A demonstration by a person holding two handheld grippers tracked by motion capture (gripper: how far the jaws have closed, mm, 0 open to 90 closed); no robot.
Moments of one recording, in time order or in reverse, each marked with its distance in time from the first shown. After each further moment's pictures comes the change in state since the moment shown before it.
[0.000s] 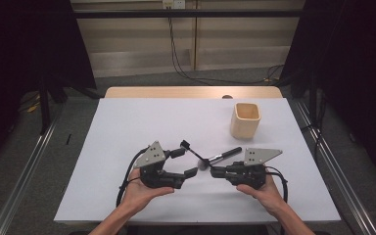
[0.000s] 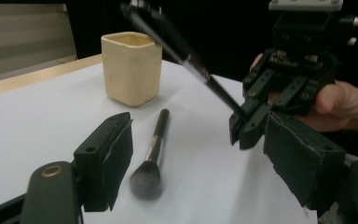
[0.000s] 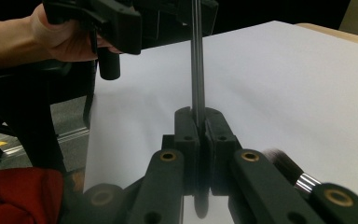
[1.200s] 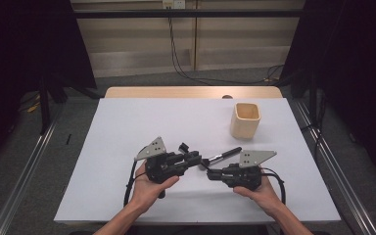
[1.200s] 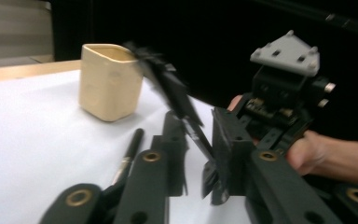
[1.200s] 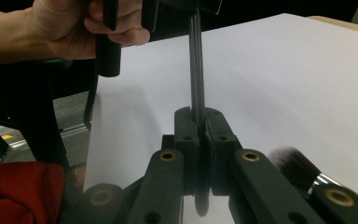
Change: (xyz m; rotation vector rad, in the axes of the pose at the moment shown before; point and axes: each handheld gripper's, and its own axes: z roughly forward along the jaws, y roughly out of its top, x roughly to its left) left arm 0.003 0.002 0.010 -0.077 -0.070 -0.145; right arm 0.001 -0.006 0.011 0.018 0.024 -0.005
